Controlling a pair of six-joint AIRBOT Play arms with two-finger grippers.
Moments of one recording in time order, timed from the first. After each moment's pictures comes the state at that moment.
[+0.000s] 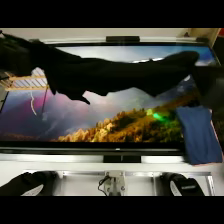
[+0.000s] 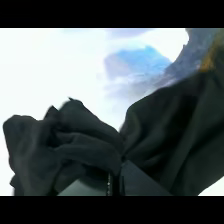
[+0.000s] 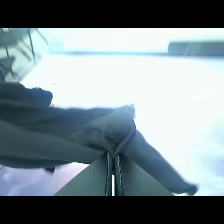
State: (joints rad) left arm -0.53 -1.08 1.96 1.45 -1.42 -1.60; right arm 0.08 -0.56 1.34 -1.12 1.10 1.50
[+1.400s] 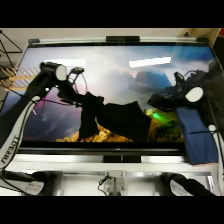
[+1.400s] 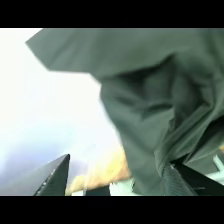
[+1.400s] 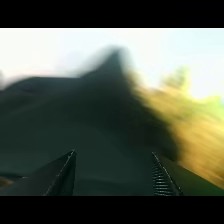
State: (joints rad) left arm -0.34 -1.59 1.59 1.51 -1.54 -1.56; right arm -0.03 -1.18 1.00 -1.16 1.09 1.58
